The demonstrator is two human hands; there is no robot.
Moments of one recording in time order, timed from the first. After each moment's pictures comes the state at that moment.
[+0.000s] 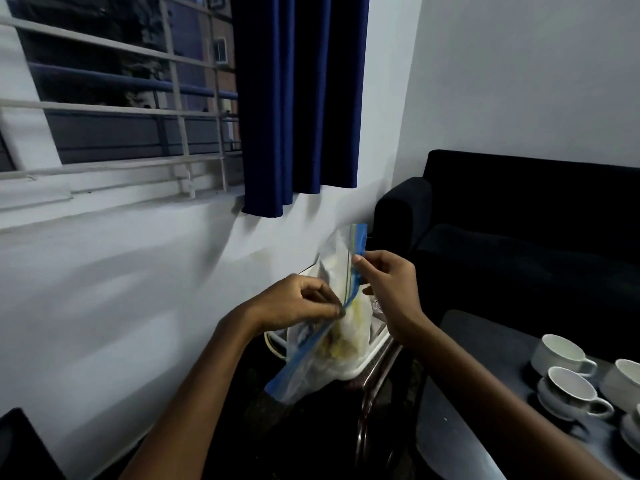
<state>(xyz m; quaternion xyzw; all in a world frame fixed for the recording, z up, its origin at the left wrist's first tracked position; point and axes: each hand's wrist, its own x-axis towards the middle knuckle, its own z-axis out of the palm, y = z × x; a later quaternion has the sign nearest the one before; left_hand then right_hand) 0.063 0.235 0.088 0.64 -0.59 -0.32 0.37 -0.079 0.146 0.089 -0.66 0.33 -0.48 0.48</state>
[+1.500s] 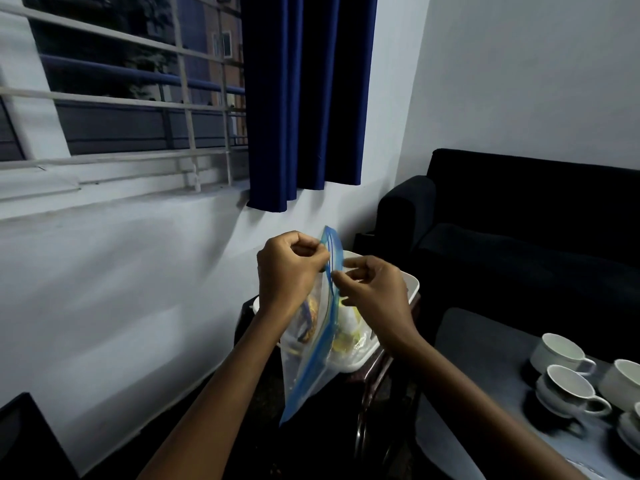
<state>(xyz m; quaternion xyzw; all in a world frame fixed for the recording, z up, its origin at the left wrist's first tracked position) 0.035 0.231 0.101 0.67 -0.37 -0.01 0.65 -0.073 0.178 0.085 -0.71 0.34 -0.44 0.44</state>
